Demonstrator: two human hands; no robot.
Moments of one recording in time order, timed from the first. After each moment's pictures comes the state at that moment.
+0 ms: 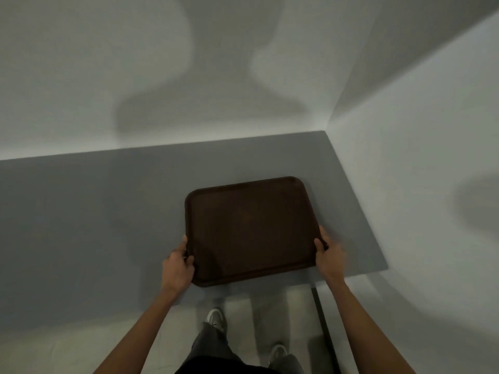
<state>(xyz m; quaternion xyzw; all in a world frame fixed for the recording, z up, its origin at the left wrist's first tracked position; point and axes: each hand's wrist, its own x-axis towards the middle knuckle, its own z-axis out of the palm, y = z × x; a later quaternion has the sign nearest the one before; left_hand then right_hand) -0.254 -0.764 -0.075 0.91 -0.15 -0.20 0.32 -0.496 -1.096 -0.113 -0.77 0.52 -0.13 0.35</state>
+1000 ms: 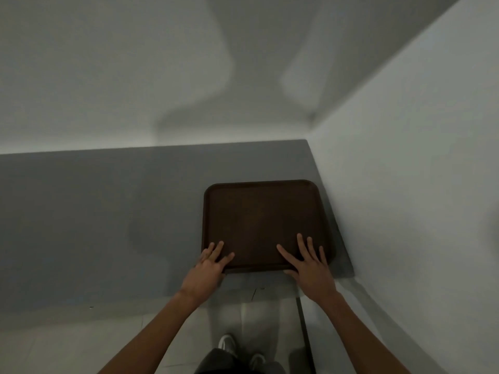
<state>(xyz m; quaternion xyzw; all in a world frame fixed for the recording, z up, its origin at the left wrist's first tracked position) -0.372 -0.876 -0.073 0.87 -0.46 -0.20 0.02 -0.579 -1.138 -0.101 -0.97 0.21 0.09 0.05</state>
